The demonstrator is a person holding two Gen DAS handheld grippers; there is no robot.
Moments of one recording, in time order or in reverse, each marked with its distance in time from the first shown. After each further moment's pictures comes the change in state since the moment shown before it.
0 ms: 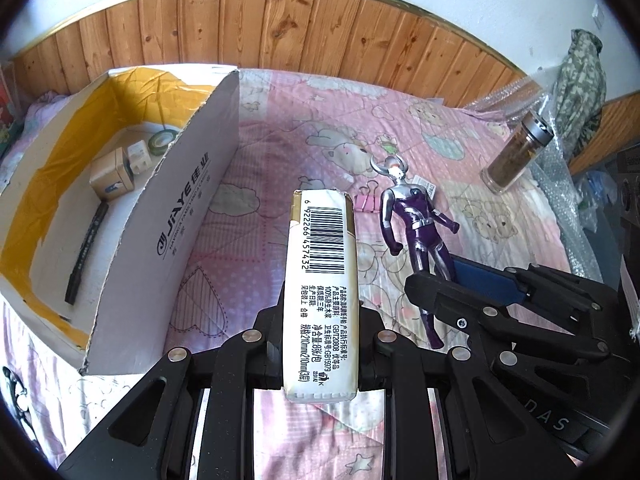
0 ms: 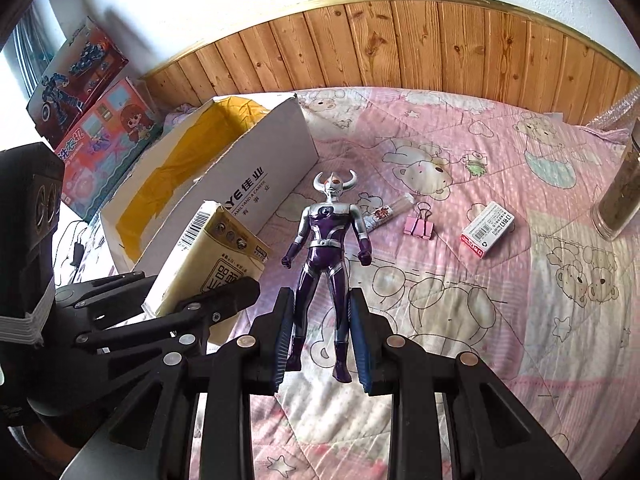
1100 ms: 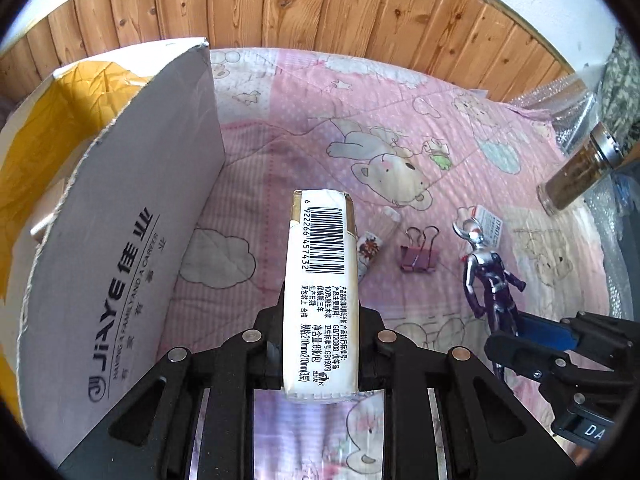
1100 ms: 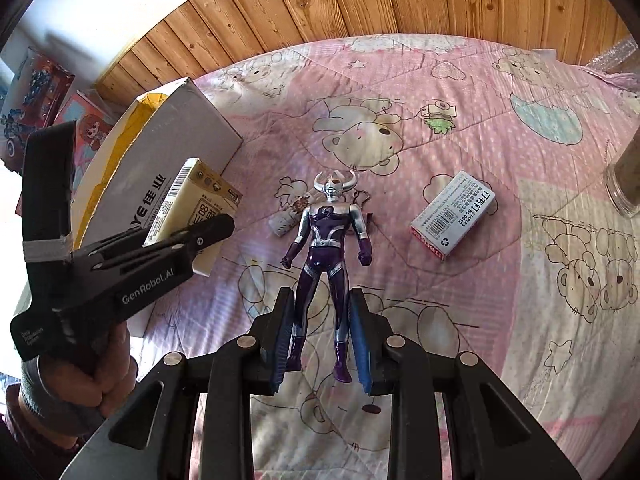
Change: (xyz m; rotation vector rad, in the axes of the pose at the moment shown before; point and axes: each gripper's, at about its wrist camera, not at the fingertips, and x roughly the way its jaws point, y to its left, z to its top) left arm 0.107 0.006 0.065 -0.046 0.052 0.082; right arm 0.064 -0.093 0.028 0.130 0.156 0.023
